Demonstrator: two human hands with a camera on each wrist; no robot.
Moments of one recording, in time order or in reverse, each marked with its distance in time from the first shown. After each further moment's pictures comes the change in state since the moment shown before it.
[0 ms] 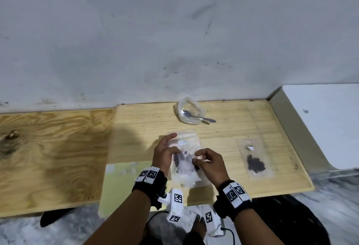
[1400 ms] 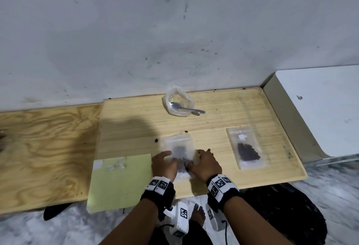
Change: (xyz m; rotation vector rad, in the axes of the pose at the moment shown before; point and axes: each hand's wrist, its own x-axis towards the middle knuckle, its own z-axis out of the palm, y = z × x) left_hand -0.012 -0.065 0.036 0.559 0.212 -0.094; right_hand 0.013 0.039 -0.021 -0.658 -0.130 0.137
